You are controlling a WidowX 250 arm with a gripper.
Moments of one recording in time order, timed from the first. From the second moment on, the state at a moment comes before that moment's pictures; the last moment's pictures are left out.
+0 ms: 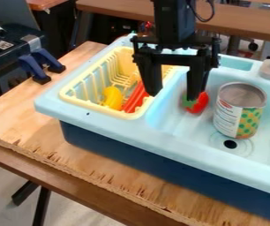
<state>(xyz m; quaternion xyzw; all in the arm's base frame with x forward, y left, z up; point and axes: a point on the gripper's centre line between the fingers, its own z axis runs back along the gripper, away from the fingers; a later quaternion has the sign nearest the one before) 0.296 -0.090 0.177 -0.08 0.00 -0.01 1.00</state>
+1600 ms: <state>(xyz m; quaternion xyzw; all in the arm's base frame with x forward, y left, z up) 0.382 -0.118 0.145 0.03 -0.05 0.06 1.00</state>
